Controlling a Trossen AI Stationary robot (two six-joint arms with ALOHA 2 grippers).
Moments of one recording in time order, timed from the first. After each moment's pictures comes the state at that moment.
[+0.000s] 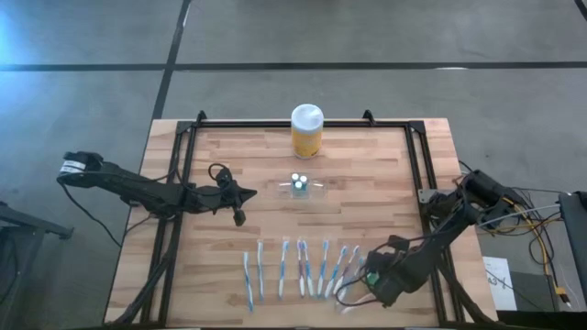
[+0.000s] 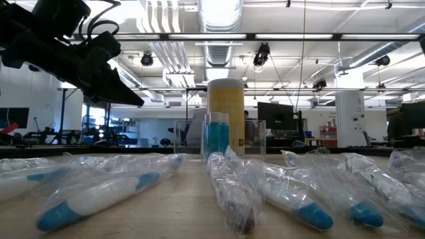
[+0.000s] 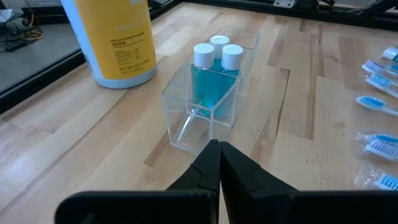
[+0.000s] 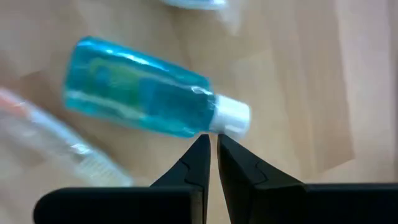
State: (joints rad) left arm -0.13 0.99 0.26 0.33 -0.48 -0.26; right arm 0.84 1.72 1.02 -0.96 0.08 1.23
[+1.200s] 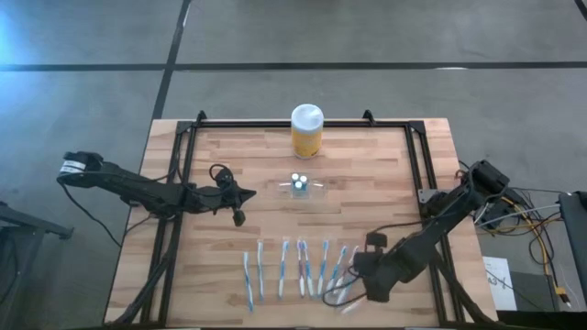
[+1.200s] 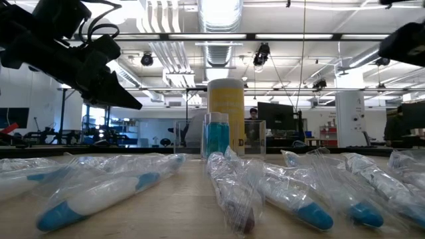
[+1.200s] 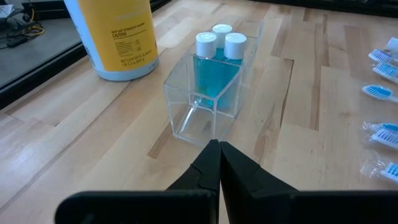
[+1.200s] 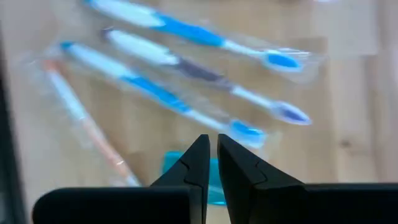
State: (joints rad) left arm -0.13 1.00 0.26 0.29 -0.48 -0.26; right arm 0.74 1.63 1.08 -0.77 0.18 0.85
